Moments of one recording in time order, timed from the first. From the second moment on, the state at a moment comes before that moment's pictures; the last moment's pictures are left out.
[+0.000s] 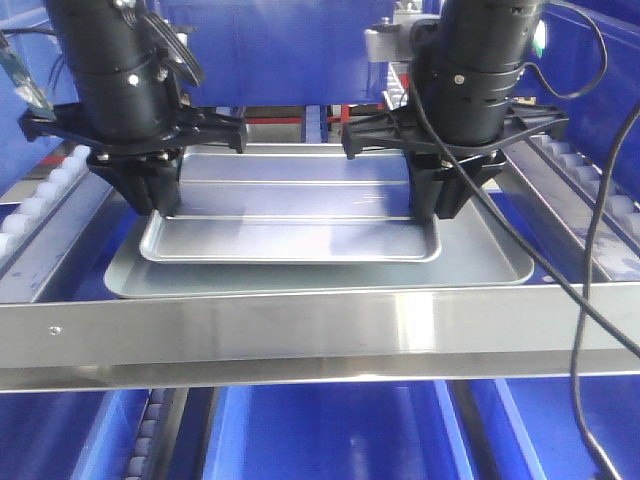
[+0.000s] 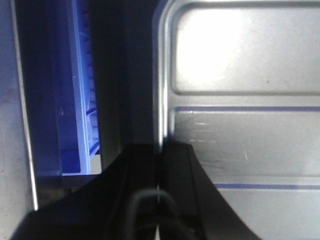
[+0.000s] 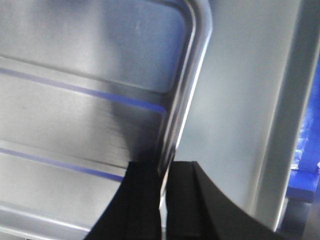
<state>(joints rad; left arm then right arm) -0.55 1.86 -1.39 0.29 0.74 -0.57 0.48 1.83 -1.34 -0.20 0.70 0.45</state>
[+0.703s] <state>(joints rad) -0.55 1.86 -1.44 0.28 0.77 -0.55 0.47 1.83 -1.43 -0.20 0.79 0.43</state>
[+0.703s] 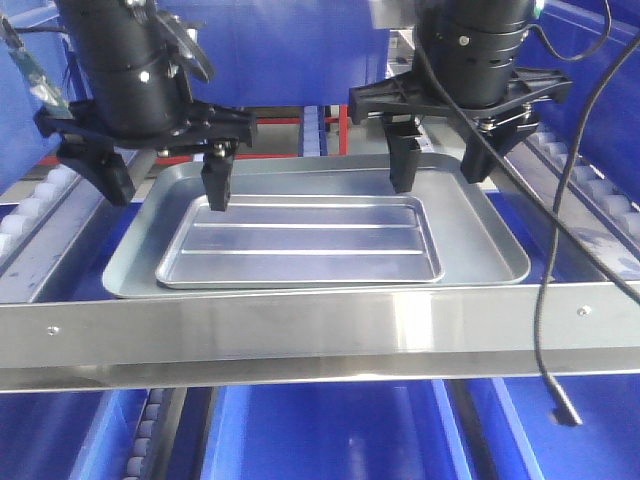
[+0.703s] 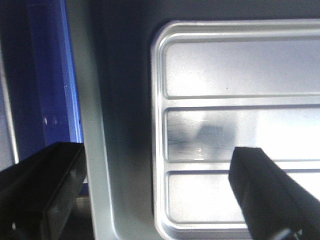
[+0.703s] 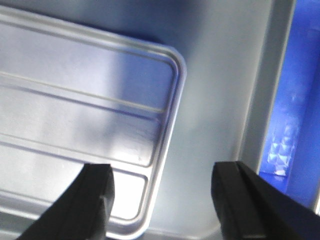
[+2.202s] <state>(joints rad) -0.58 0.39 -0.39 0.28 0.14 -0.40 0.47 0.52 -0.54 -0.26 0.38 0.38</state>
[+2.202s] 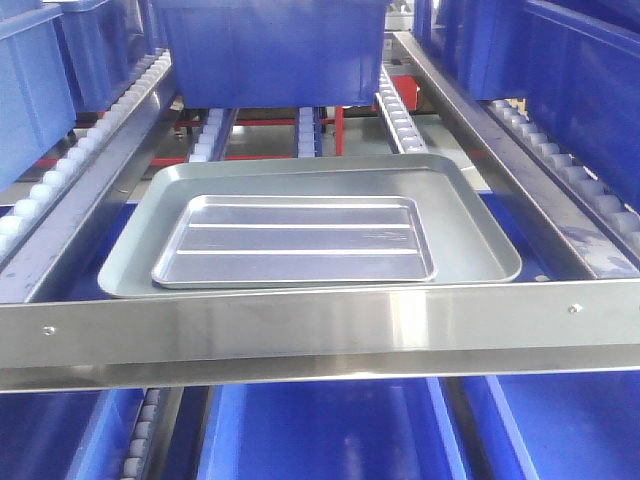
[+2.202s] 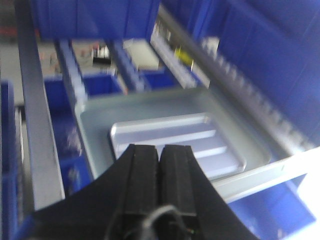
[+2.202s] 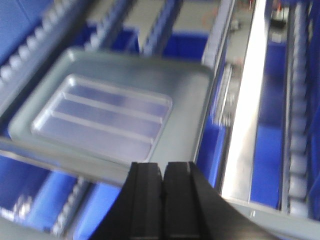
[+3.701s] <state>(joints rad) -0.07 -0.01 -0.06 -0.13 0.20 0.06 0.47 0.33 -0.54 -0.26 0.42 0.38</state>
